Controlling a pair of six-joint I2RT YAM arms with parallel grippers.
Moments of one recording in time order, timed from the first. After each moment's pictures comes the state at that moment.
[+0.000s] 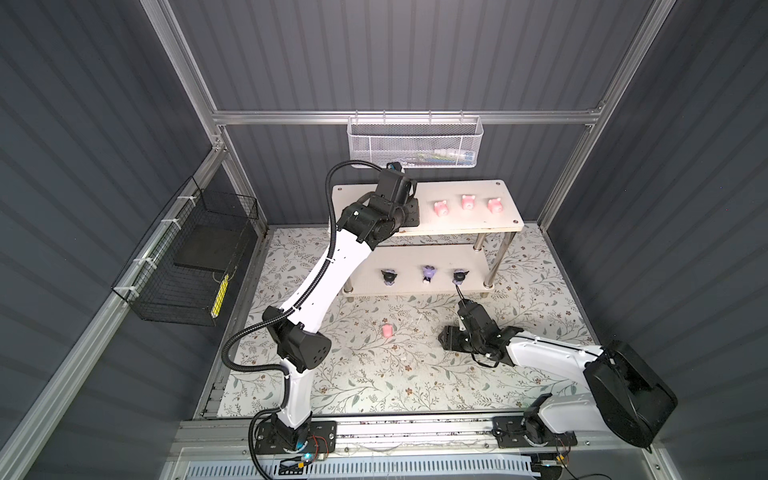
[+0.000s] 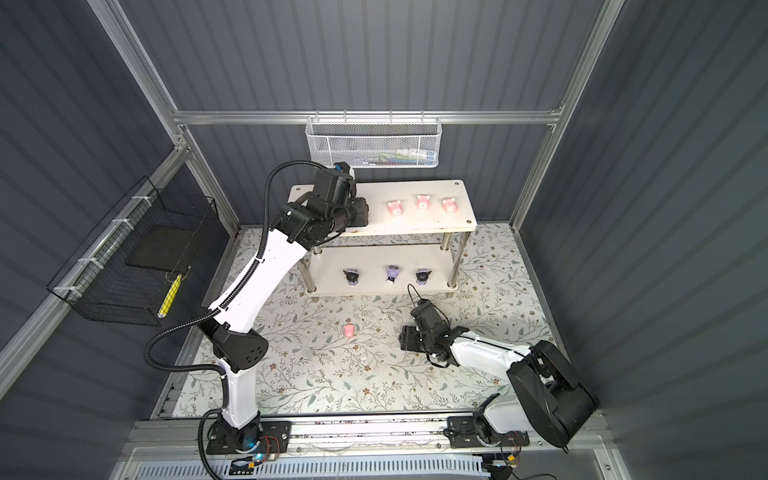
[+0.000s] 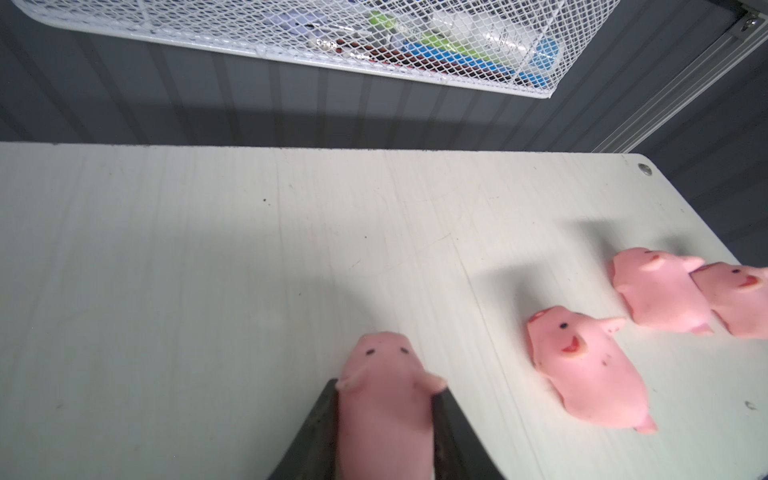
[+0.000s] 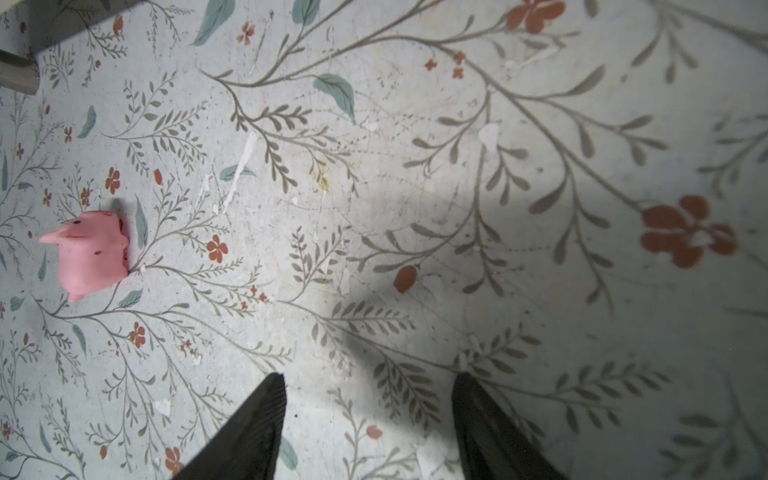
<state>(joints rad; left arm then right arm) -0.68 1.99 2.40 -0.94 -0.22 -0.42 0.62 1.36 0.52 -0.12 -0.05 0.66</state>
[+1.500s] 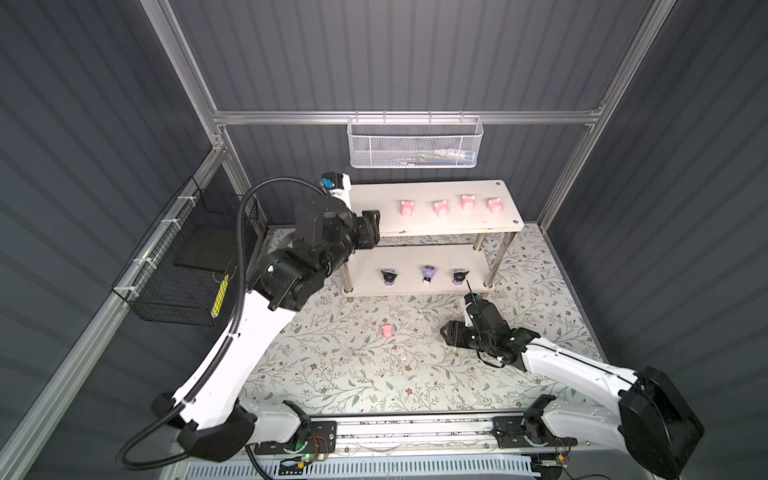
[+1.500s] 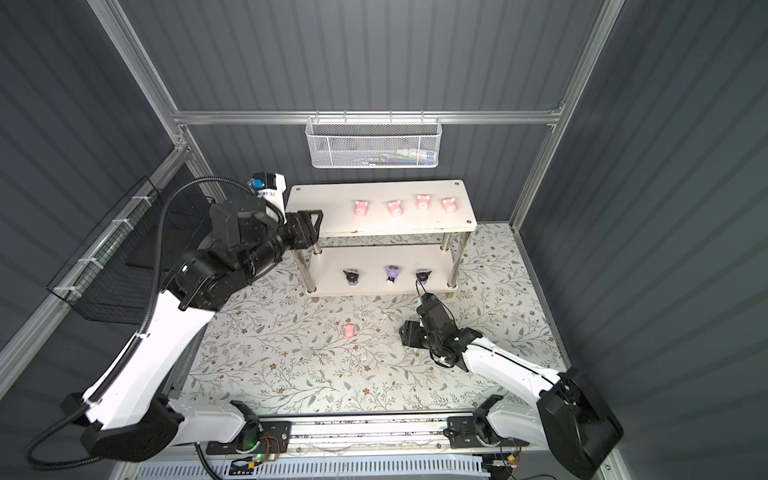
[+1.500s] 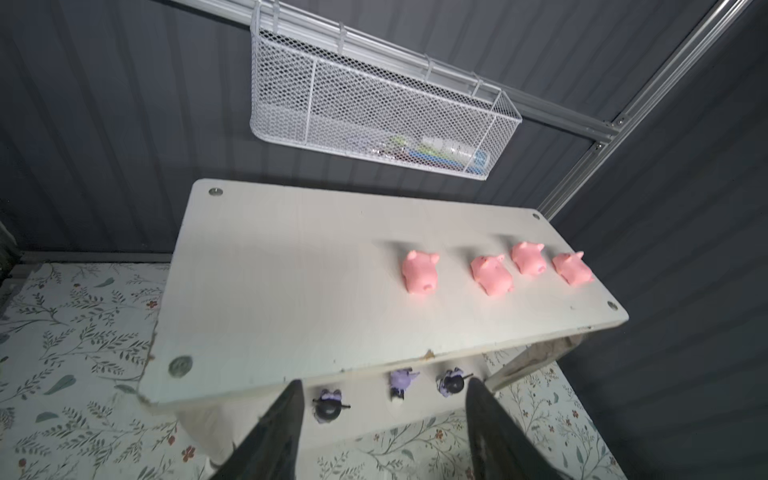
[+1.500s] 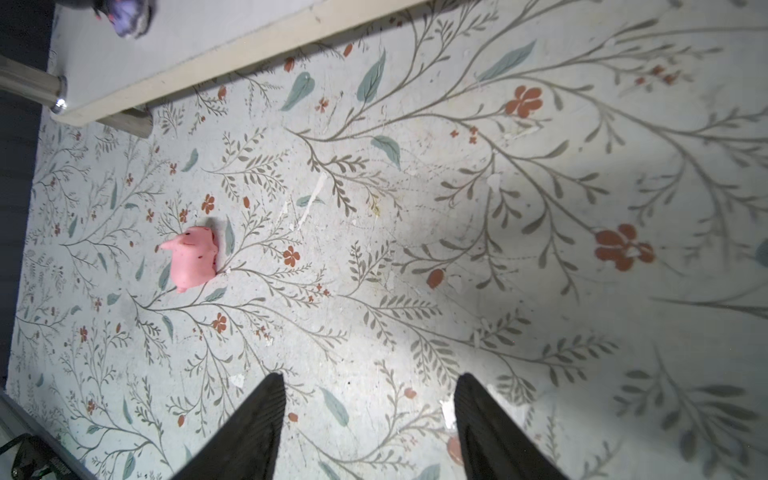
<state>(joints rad) -0.70 1.29 1.75 -0.75 -0.27 -0.41 0.62 1.15 0.53 -0.21 -0.03 0.67</state>
